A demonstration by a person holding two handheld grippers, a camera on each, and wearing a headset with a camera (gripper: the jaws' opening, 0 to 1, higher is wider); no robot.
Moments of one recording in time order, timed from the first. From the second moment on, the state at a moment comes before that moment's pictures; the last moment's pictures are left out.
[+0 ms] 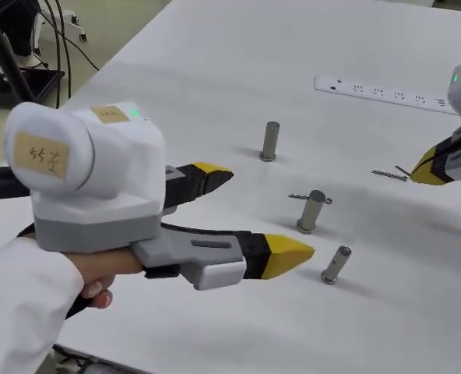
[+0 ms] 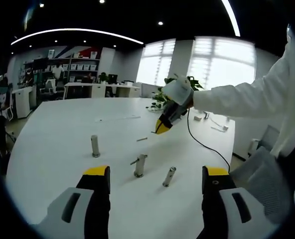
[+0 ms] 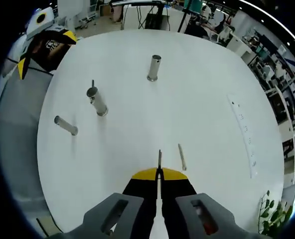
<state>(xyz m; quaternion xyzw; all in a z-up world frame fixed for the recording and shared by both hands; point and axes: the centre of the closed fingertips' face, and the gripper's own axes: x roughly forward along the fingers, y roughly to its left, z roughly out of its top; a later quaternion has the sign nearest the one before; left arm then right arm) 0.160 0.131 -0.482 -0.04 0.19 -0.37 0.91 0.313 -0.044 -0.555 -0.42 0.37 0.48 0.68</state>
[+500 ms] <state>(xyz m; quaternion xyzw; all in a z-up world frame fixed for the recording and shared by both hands) 0.162 0.123 -0.467 -0.05 0.18 -0.38 0.91 0.274 -0.036 -0.519 -0.38 0.28 0.46 0.75</state>
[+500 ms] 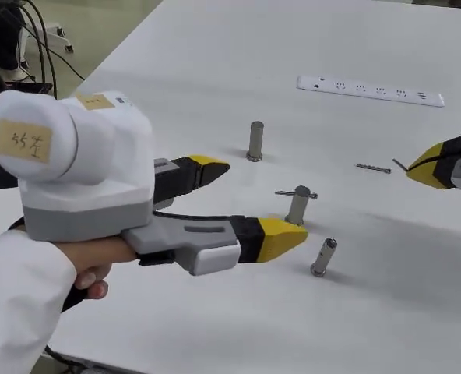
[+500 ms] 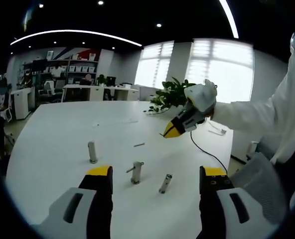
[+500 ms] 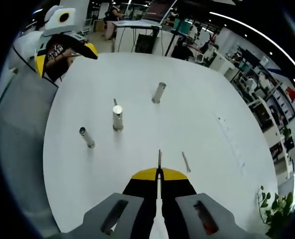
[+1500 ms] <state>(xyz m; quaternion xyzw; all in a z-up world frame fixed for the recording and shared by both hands) 0.178 0.075 -0.446 -0.05 0.17 -0.44 0.88 0.196 0.001 -0.479 -0.46 0.13 0.40 0.78</state>
